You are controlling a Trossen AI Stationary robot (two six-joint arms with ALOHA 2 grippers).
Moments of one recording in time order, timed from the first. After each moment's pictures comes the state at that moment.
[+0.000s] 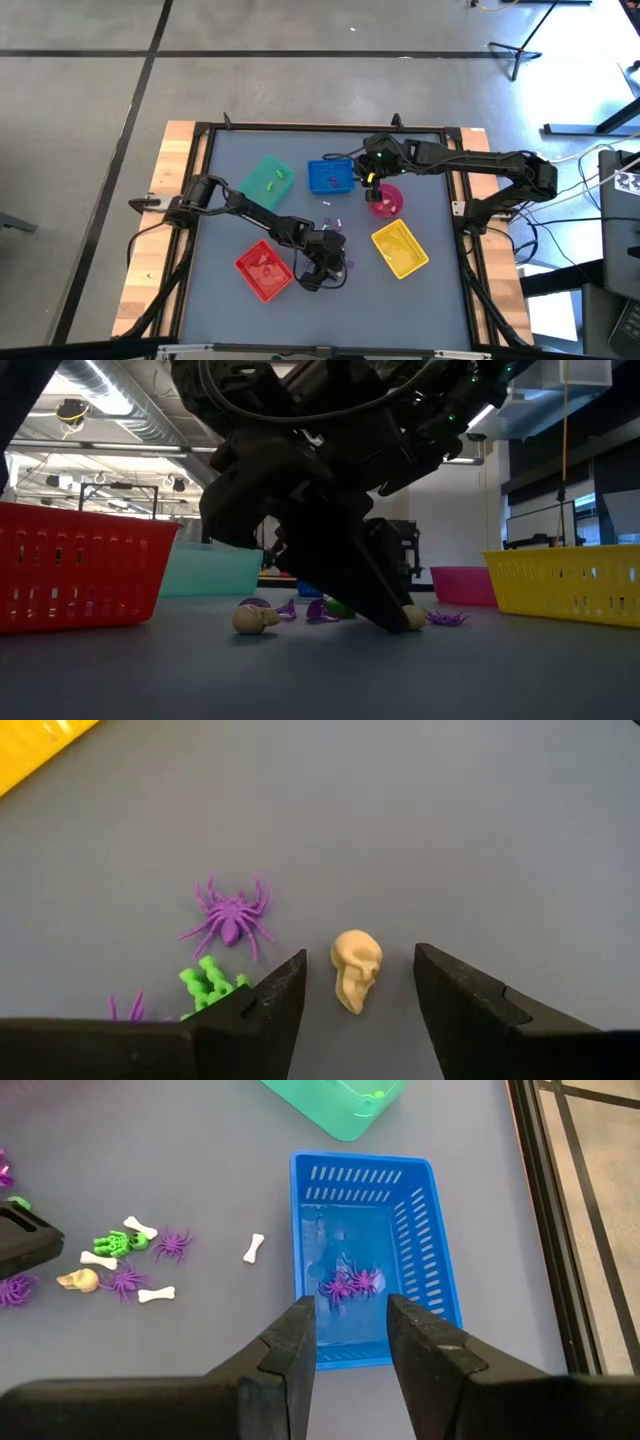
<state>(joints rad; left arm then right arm) -0.19 2.14 1.25 0.08 0.26 0.17 -0.29 1.44 1.06 -0.45 -0.08 -0.39</state>
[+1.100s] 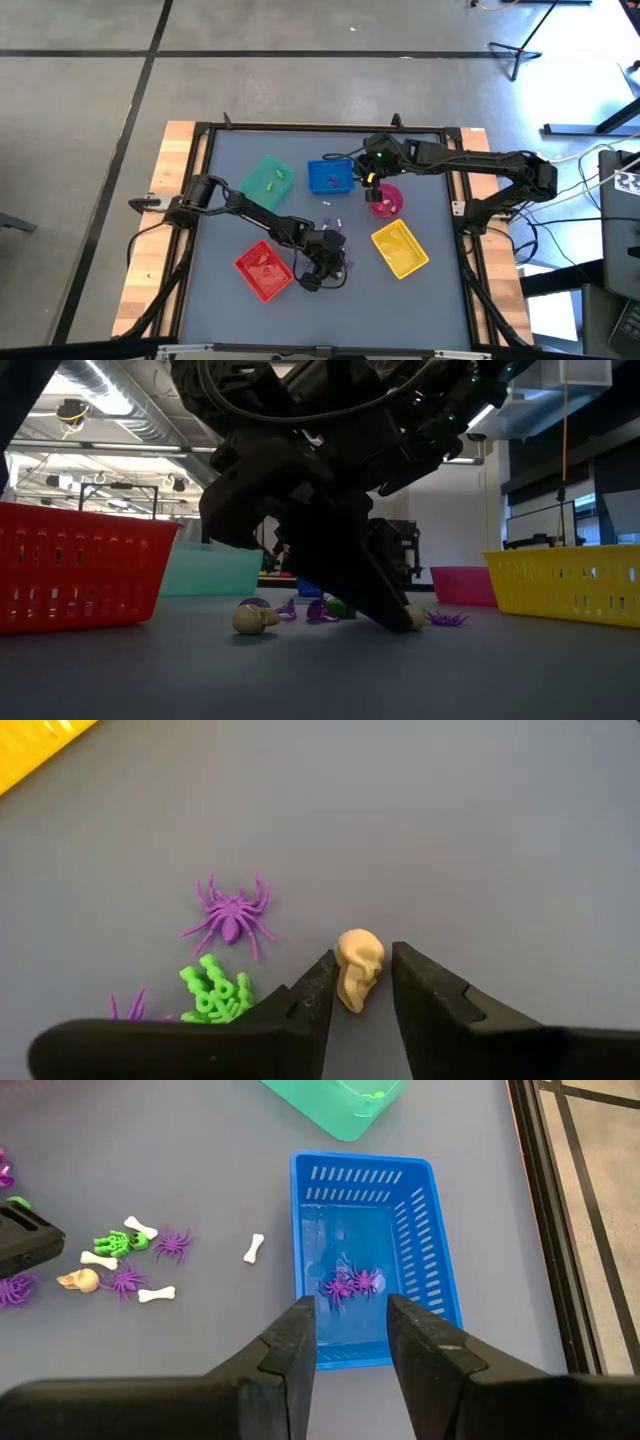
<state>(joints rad) -0.19 2.14 1.25 0.08 0.25 0.17 -0.29 1.44 1.06 -0.45 -0.08 -0.39</state>
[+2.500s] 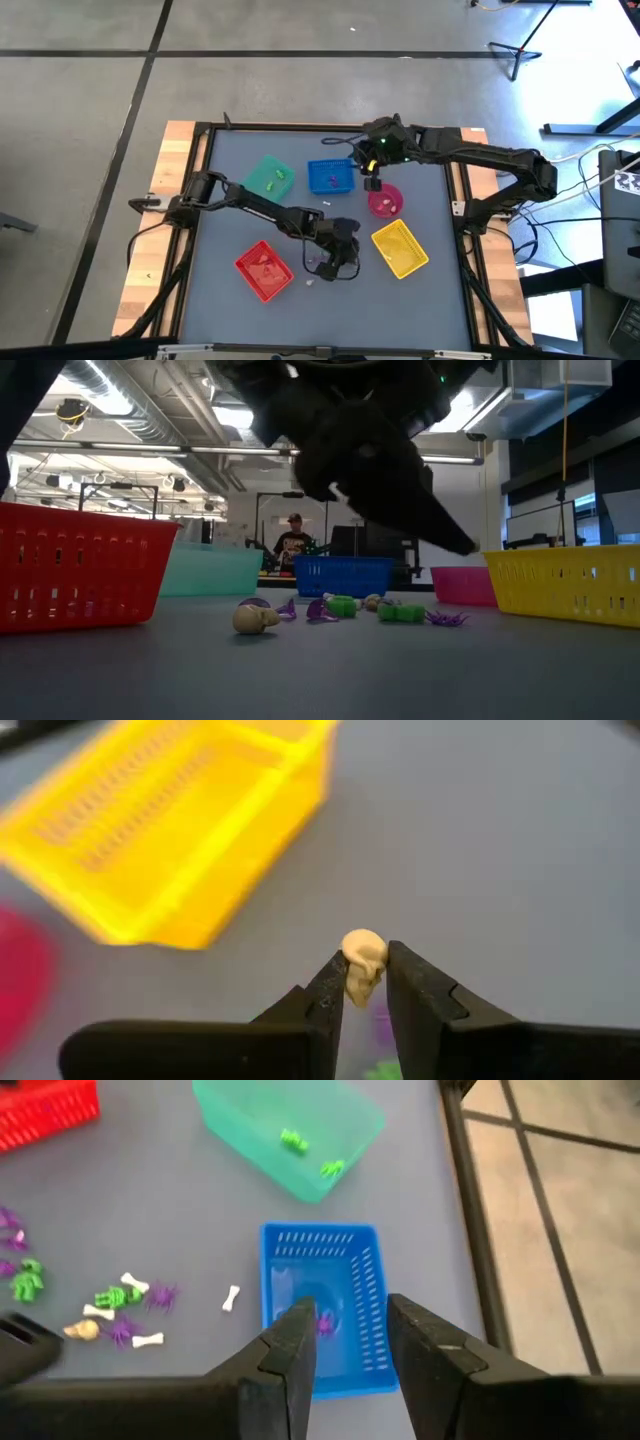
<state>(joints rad) -0.13 2.13 1.42 -0.01 0.13 0.28 -0.29 1.44 1.30 -0.61 -0.06 -0.40</state>
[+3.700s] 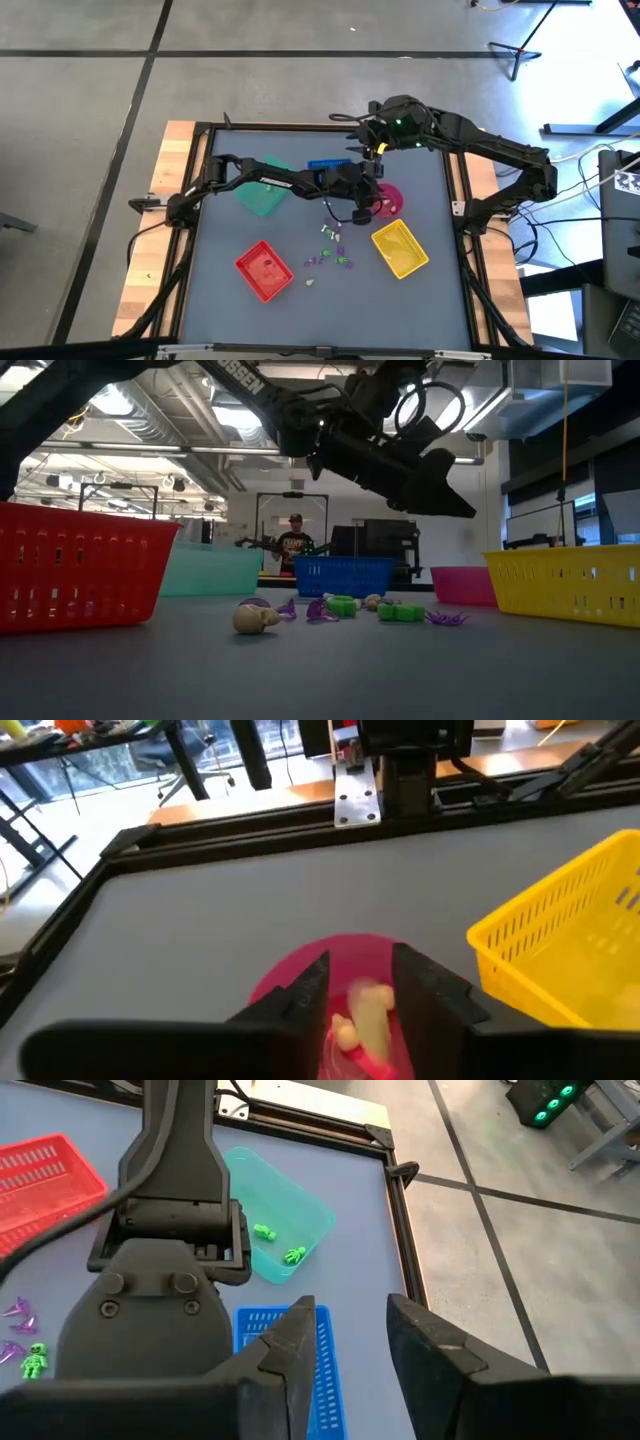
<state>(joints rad) 0.13 2.23 1.56 0.30 0.04 0.18 -0.29 1.44 1.55 -0.70 -0.06 -0.40</state>
